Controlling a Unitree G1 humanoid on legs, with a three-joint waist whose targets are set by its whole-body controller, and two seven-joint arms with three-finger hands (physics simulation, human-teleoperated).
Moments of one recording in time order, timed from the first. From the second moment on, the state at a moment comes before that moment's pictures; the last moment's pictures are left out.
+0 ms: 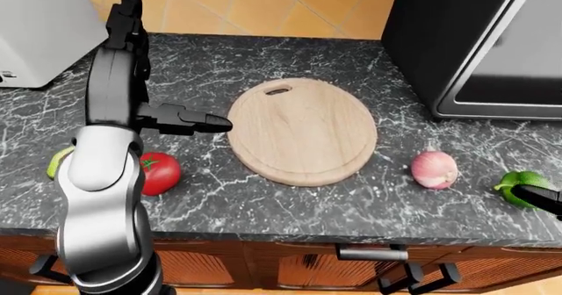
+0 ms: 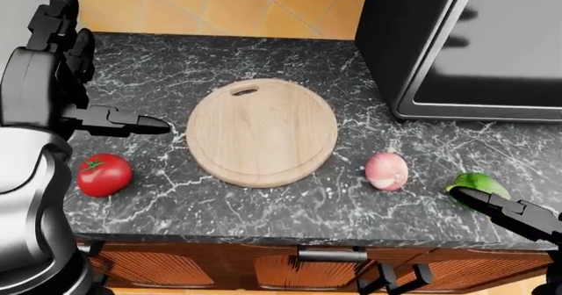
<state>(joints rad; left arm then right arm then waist) -0.60 0.29 0.17 -0.65 0.24 0.91 -0.20 -0.02 -0.28 -0.89 -0.81 0.07 0.78 0.08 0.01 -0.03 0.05</state>
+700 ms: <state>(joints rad) -0.59 0.30 0.18 -0.67 0.23 0.91 -0.20 0.04 -0.20 -0.81 -0.66 -0.05 0.68 0.10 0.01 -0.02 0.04</state>
